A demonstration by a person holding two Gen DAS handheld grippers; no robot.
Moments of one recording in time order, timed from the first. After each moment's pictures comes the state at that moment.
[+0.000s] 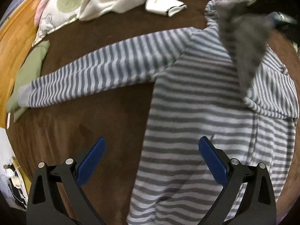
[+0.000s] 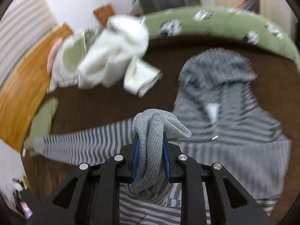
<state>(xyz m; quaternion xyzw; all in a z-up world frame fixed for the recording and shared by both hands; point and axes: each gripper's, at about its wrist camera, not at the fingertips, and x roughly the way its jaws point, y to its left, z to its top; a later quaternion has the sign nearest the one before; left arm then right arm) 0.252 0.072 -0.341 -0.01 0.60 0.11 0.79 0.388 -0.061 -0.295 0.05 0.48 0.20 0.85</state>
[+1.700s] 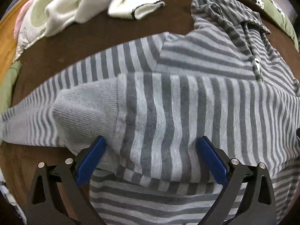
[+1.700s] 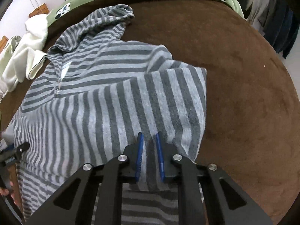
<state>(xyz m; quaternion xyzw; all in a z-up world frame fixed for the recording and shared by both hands) 0.352 0.035 -0.418 -0.01 0.58 0.07 0.81 0.361 -0.308 -0.395 0.07 0.54 -0.03 0.84</state>
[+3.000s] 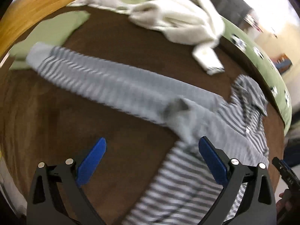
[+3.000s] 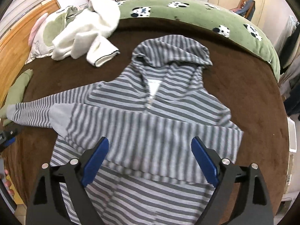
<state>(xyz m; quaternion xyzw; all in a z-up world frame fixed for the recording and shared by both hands) 0.226 0.199 -0.318 -0.24 0.48 0.19 0.82 0.356 -0.160 -0.273 -0.05 0.51 0.12 0.85</state>
